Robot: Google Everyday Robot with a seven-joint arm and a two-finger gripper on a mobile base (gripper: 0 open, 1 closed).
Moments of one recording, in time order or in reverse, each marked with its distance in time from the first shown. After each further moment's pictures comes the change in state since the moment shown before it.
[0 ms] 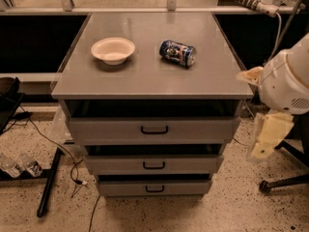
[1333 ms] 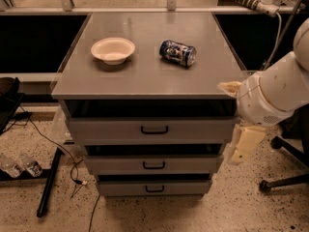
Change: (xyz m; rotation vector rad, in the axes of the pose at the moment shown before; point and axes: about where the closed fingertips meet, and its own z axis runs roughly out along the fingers) arm -0.006 -0.012 0.060 0.049 -0.060 -0.100
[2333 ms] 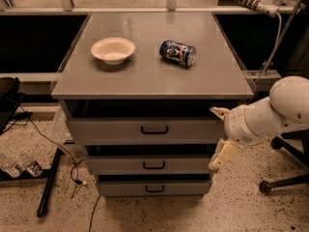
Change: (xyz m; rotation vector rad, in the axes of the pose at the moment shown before) arm 0.054 -0.014 0.141 -0.019 -0.224 0.159
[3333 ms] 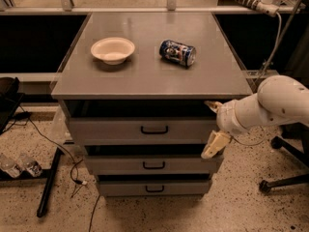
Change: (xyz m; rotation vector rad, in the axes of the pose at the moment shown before) arm 0.004 -0.038 0.028 0.051 -0.016 -0.017
